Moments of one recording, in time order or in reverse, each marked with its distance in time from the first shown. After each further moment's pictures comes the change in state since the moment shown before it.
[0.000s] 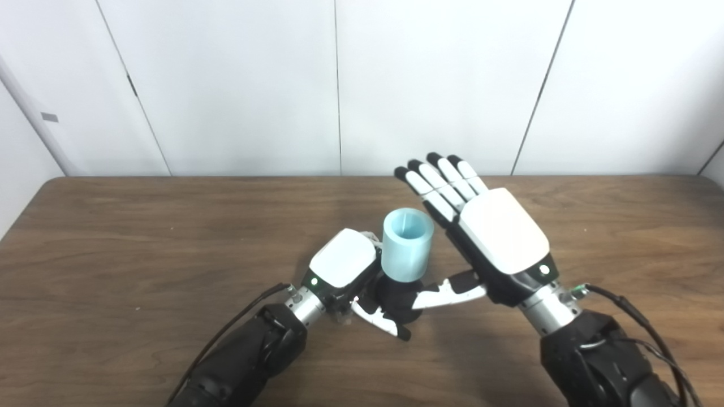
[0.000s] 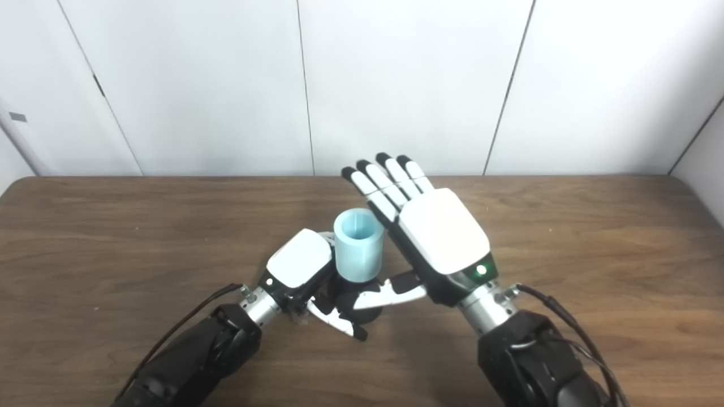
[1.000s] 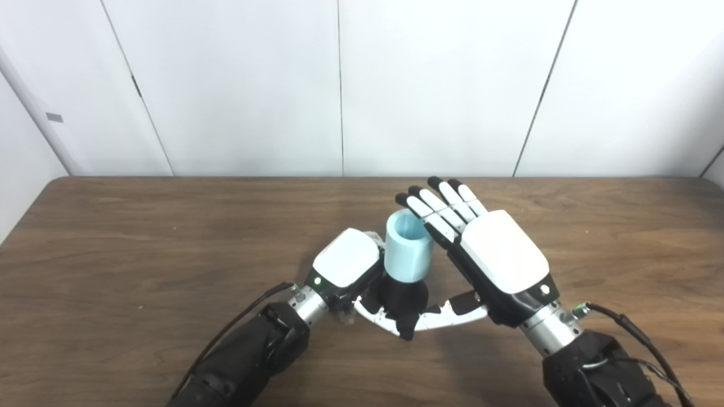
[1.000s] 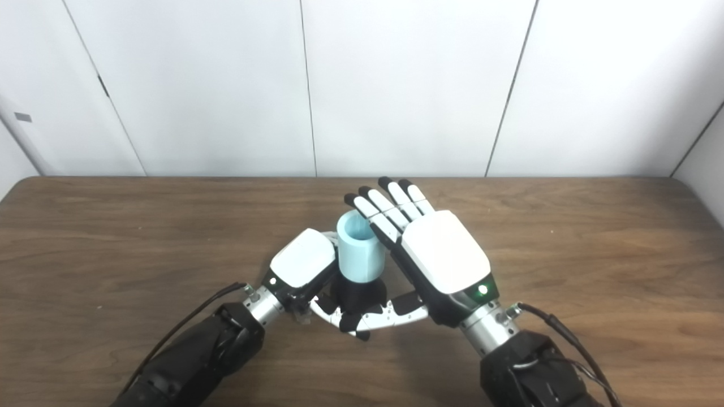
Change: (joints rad) left arm -0.016 -0.005 -0.017 0.032 0.003 -0.006 0.027; right arm 0.050 0.029 0.022 -0.014 0.009 0.000 0.021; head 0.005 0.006
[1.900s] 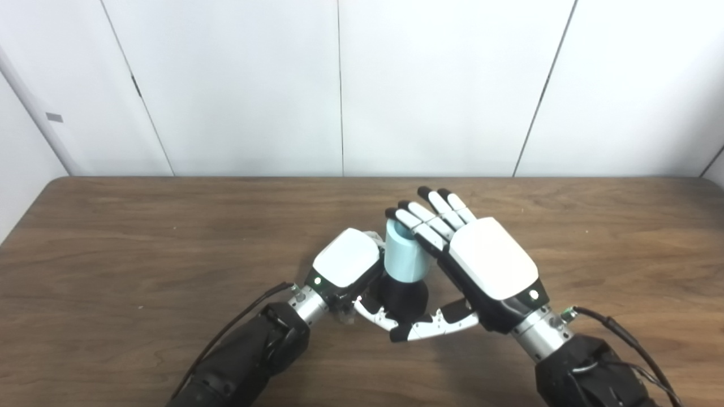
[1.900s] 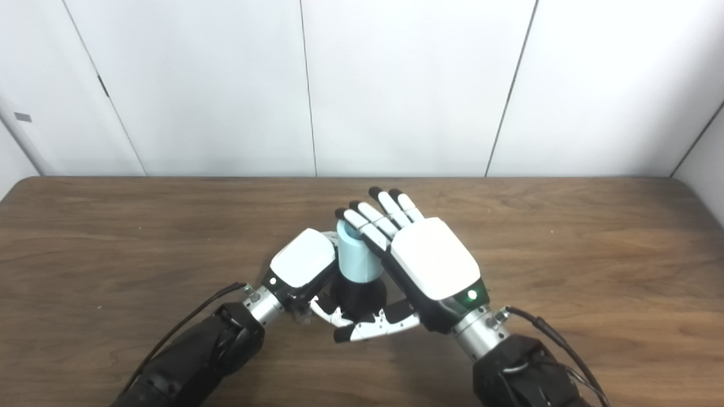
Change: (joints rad) left arm 0.000 0.000 0.000 -0.001 0.000 0.000 0.001; right arm 0.019 0.006 0.026 -0.001 -0.032 0.001 0.049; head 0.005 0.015
